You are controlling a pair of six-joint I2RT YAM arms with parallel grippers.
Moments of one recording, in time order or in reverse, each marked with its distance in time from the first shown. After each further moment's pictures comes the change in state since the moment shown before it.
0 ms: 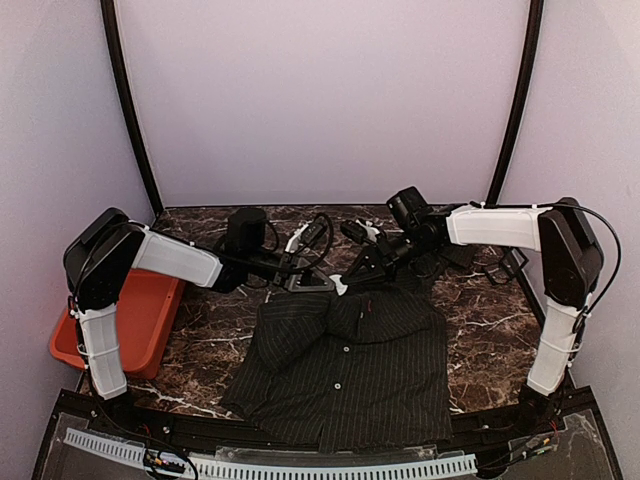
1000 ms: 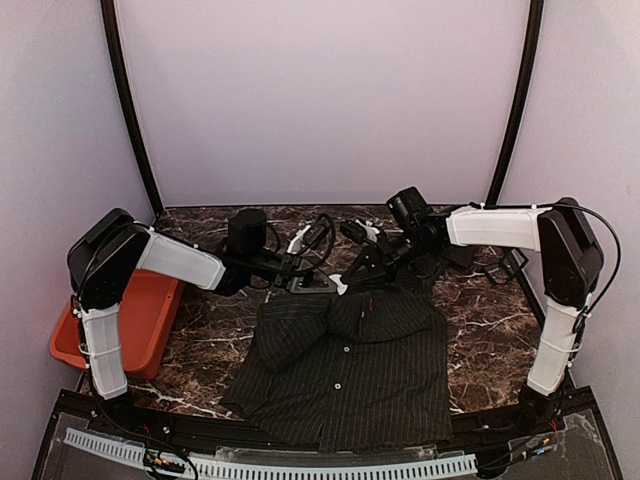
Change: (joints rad) left arm -0.011 0.020 -0.002 0.084 0.013 -0.058; right arm 0.001 0.000 -0.008 0.030 -0.037 0.026
